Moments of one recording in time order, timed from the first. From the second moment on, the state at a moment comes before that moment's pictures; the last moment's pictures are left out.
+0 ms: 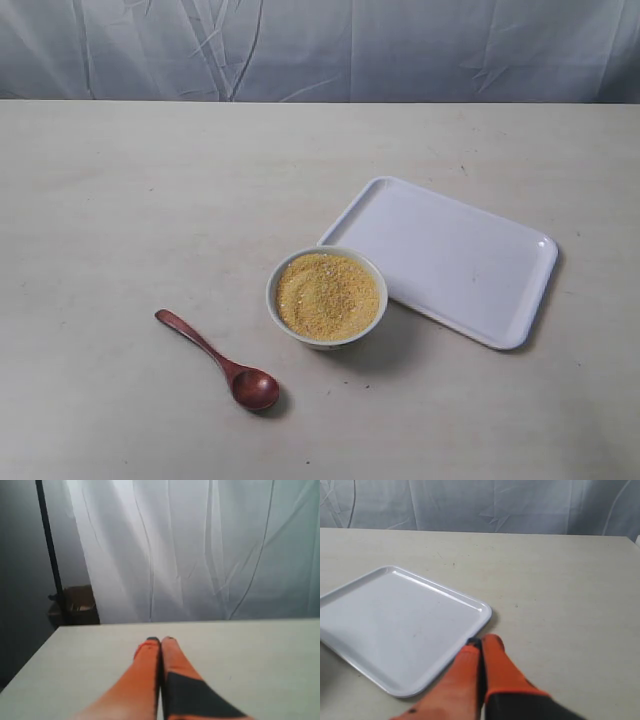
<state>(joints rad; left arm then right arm) 0.05 0.25 -0.35 0.01 0.22 0.07 0.05 0.01 0.00 0.01 0.38 -0.07</state>
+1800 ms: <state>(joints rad) -0.39 1.80 -0.97 -0.42 0.82 1.92 0.05 0.01 0.00 0.01 0.38 -0.07</state>
